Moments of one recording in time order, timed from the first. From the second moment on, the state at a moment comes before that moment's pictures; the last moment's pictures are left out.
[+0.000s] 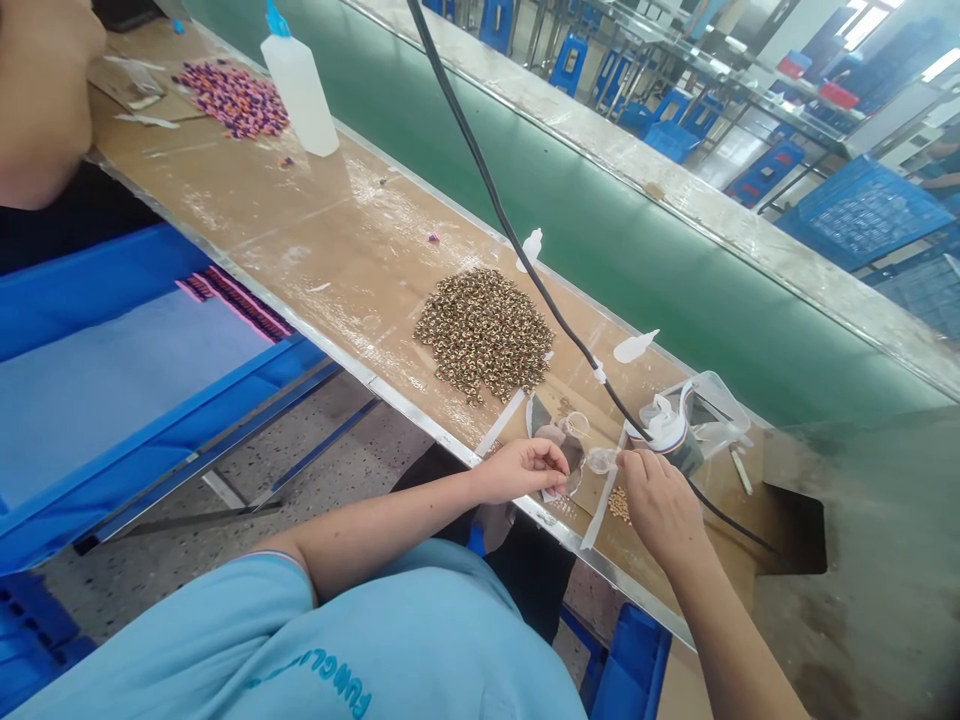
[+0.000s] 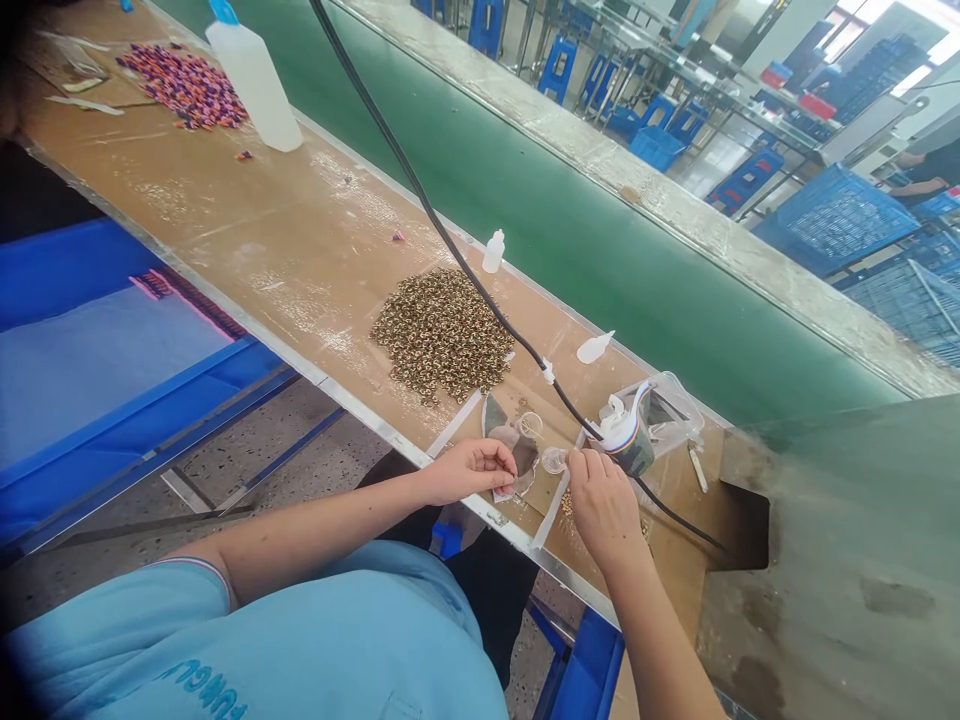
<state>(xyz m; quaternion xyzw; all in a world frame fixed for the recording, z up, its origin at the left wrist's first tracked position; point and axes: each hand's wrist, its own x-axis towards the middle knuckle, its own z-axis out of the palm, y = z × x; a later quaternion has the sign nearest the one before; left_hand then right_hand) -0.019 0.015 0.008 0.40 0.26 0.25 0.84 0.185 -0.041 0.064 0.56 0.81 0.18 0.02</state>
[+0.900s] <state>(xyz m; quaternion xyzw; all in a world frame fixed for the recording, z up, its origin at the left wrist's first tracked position) -0.021 0.014 0.017 0.21 0.25 0.17 0.93 0.126 -0.071 0.040 0.67 0.66 -0.08 -0.33</state>
